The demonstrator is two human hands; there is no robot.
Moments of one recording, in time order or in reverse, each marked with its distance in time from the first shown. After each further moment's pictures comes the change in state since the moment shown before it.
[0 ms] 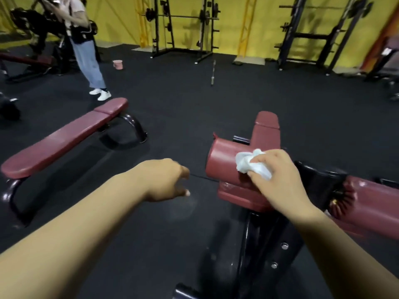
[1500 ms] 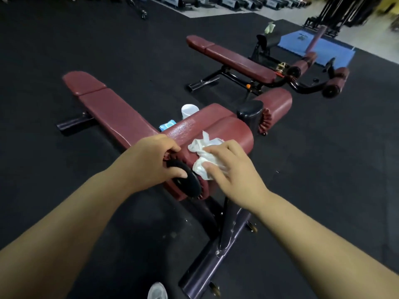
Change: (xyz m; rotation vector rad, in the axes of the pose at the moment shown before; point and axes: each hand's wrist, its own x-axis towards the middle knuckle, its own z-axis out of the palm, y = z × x) left_hand 0.279 -0.075 -0.006 -0.420 0.105 1.111; right_hand 0.072 -0.045 0.149 -0.523 0.423 0.568
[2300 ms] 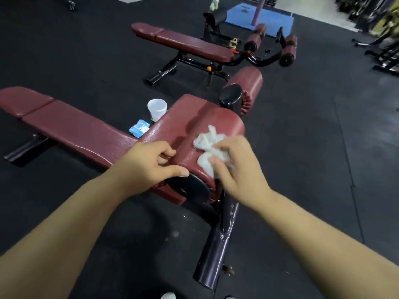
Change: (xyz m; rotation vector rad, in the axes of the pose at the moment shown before) left_hand 0.039 -0.040 -0.001 -0.384 -0.313 0.009; right_hand -0.001 -0.011 0.021 -0.097 0.267 0.142
